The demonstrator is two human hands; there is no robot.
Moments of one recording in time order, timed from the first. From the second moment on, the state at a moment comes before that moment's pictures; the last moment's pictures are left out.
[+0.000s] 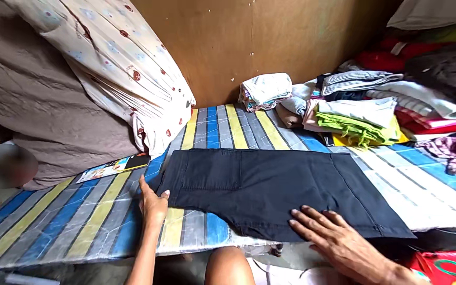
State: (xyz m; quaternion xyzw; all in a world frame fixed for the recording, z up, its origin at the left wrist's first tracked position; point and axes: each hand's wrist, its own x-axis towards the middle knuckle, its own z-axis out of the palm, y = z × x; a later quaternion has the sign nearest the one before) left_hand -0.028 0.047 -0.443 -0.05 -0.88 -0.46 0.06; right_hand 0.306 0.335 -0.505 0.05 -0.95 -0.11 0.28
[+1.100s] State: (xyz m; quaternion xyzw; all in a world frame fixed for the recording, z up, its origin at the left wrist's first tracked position) left_hand 0.065 0.092 -0.460 -0.60 -0.74 -0.31 0.00; right_hand 0.392 0.407 -0.459 -0.11 -0.97 0.01 0.23
